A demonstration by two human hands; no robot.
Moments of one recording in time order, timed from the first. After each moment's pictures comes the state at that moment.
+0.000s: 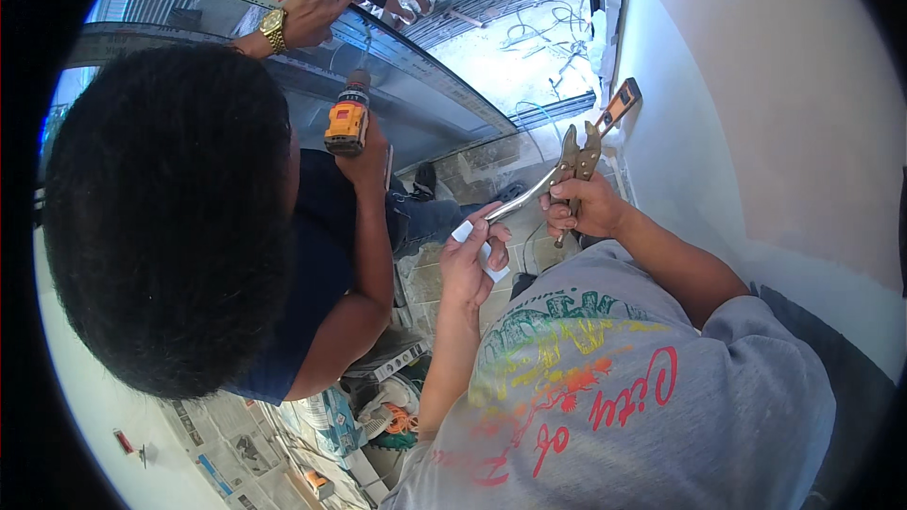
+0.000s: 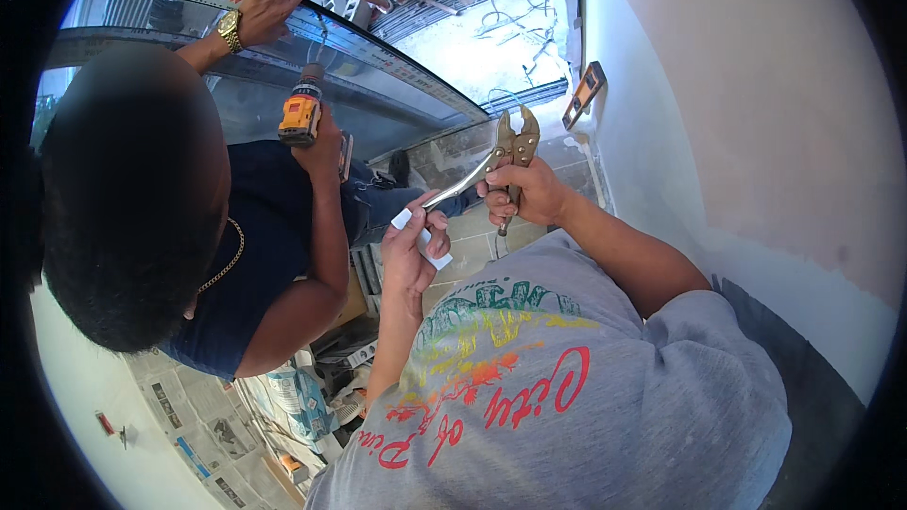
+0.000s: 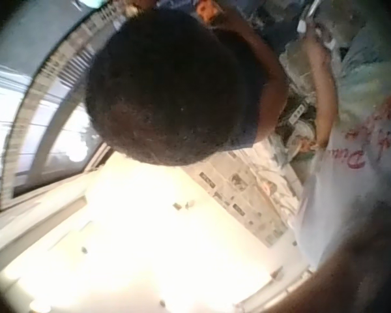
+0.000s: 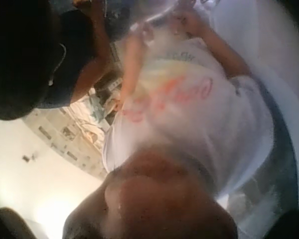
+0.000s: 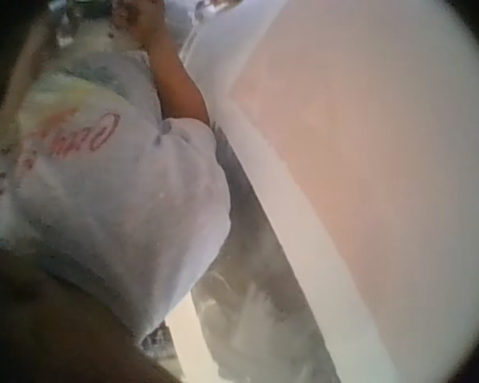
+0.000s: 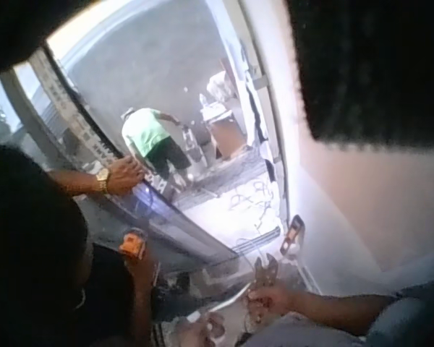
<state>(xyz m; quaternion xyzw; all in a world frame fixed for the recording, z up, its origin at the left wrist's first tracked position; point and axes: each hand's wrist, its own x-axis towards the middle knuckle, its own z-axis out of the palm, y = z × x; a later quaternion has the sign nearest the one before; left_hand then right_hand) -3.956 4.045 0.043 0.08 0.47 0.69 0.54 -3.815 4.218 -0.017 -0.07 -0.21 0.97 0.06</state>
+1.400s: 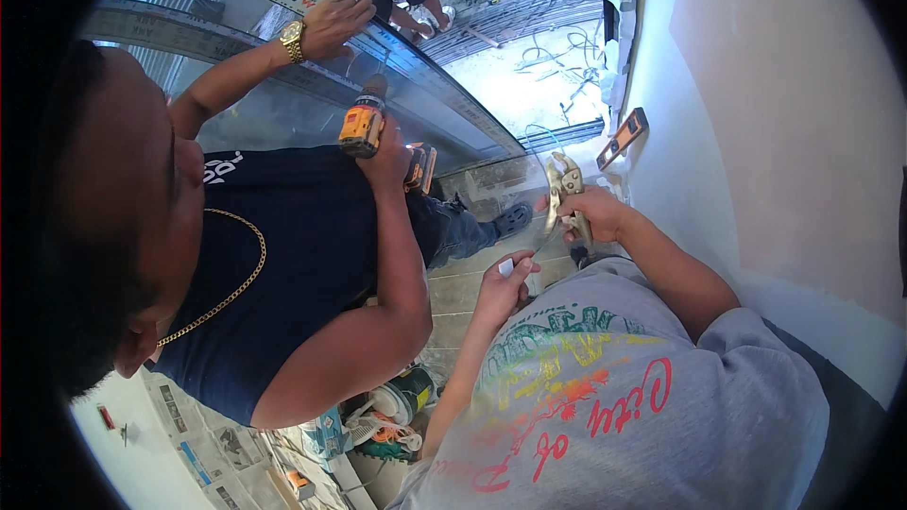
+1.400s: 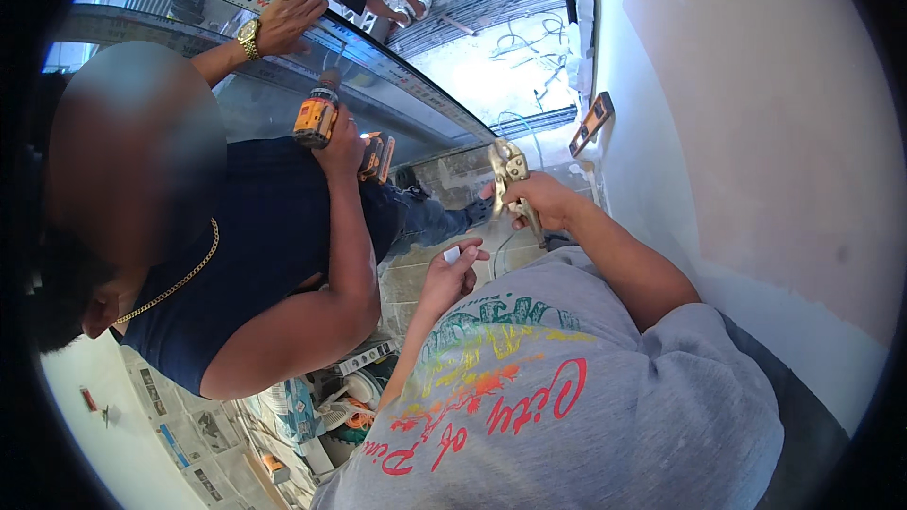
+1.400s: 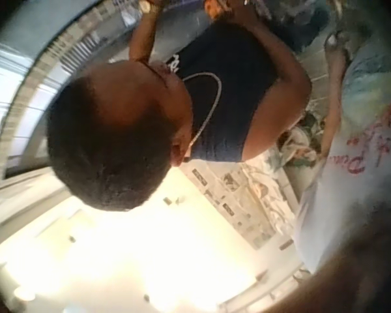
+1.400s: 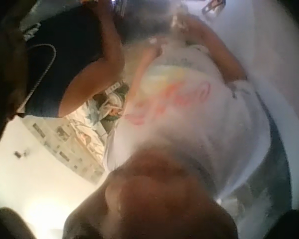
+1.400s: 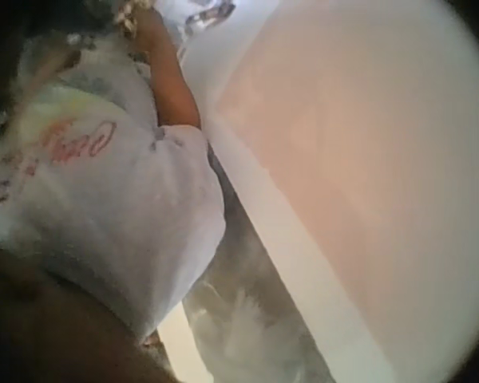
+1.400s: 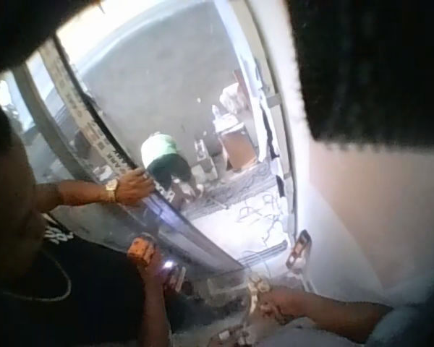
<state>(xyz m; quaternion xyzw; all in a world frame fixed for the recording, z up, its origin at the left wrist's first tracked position) -3.902 4.036 0.002 0.07 0.68 0.51 0.52 -3.803 4.247 -0.028 -0.27 -0.32 0.91 -0.01</state>
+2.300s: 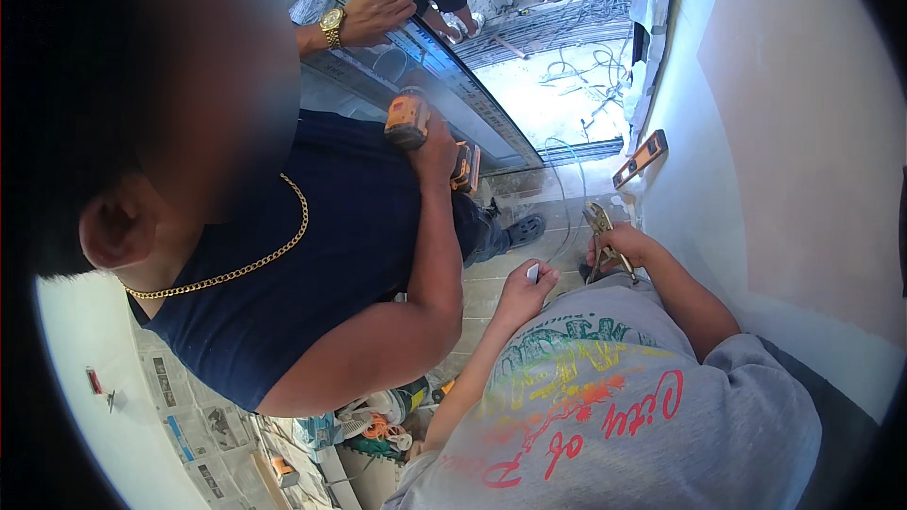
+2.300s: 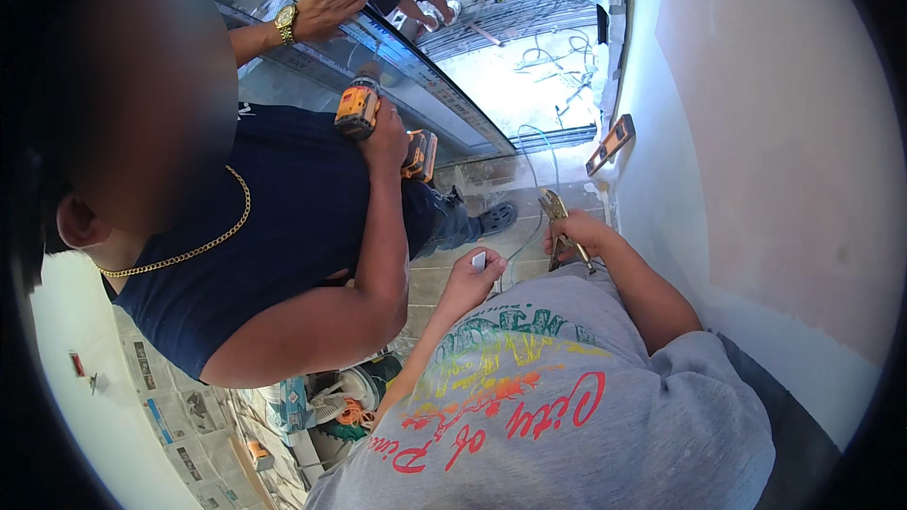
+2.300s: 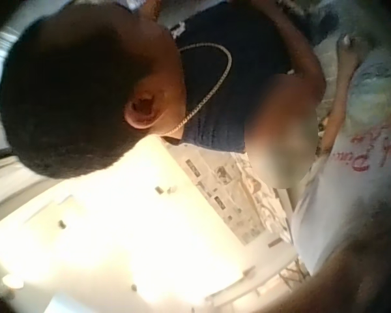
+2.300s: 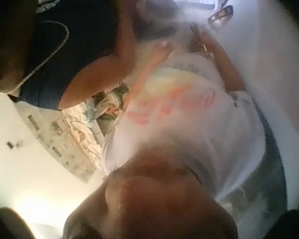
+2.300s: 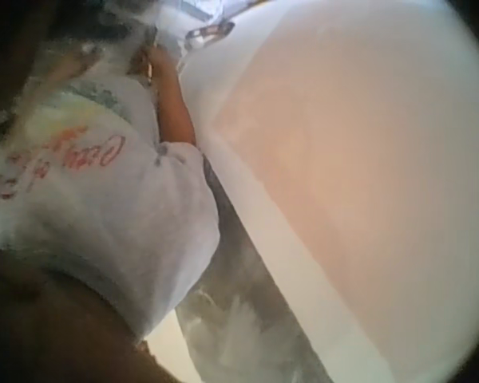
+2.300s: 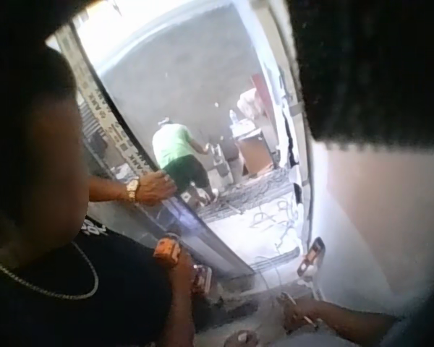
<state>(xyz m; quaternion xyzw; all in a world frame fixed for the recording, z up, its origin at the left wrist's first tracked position) -3.918 3.997 0.005 0.23 0.76 0.41 0.45 -3.787 4.206 -0.081 -0.38 -0.44 0.80 -0.15</state>
